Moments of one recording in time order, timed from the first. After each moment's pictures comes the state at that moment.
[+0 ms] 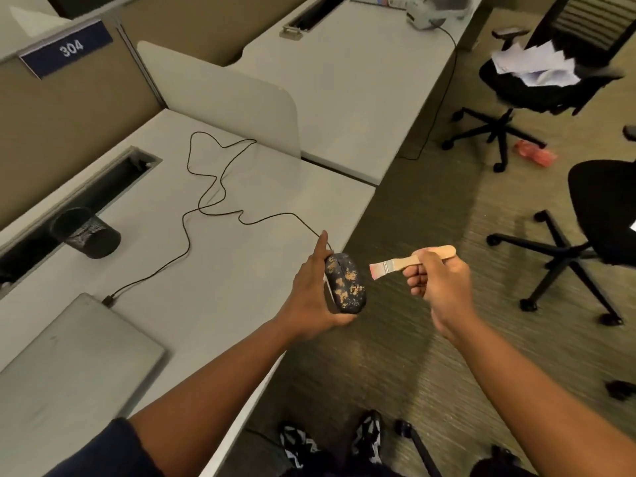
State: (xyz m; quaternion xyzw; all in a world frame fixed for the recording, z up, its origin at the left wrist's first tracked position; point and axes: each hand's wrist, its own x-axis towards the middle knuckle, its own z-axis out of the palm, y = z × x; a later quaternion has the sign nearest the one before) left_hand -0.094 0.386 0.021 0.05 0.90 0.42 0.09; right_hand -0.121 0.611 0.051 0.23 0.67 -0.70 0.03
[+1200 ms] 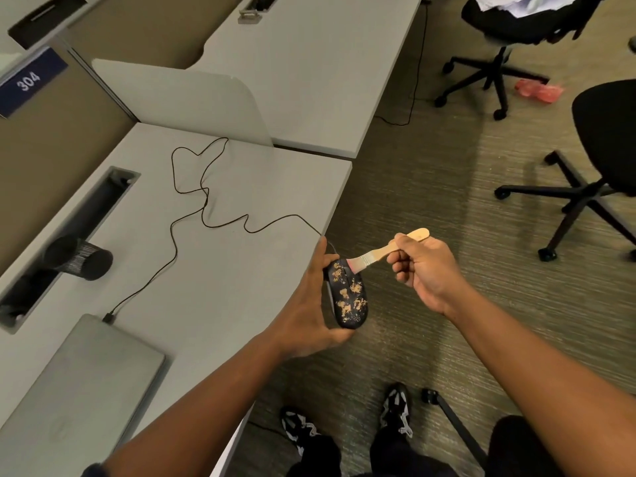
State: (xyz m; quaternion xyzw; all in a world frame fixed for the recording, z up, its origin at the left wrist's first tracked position) left_hand -0.062 0.412 0.020 0.13 0.88 0.42 0.18; right_hand -0.111 0.646 0.027 0.25 0.57 -0.76 0.16
